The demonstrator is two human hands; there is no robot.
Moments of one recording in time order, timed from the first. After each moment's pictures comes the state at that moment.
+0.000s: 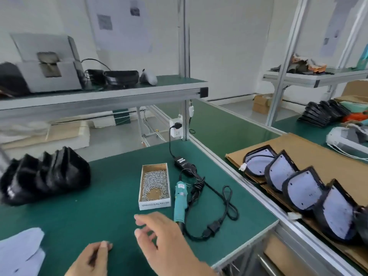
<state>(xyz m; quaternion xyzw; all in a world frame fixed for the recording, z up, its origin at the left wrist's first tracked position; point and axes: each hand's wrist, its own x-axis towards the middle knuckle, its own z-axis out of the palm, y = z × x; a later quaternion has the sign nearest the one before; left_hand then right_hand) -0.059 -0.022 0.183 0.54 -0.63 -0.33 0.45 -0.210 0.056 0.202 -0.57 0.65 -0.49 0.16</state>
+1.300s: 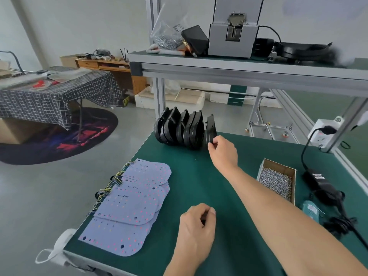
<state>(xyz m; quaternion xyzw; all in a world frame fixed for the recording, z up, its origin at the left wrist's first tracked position) -0.034 -0.043 0.152 0.56 -0.61 -0.36 0.44 -0.163 -0.247 0.204 -0.61 0.71 -0.35 0.07</state>
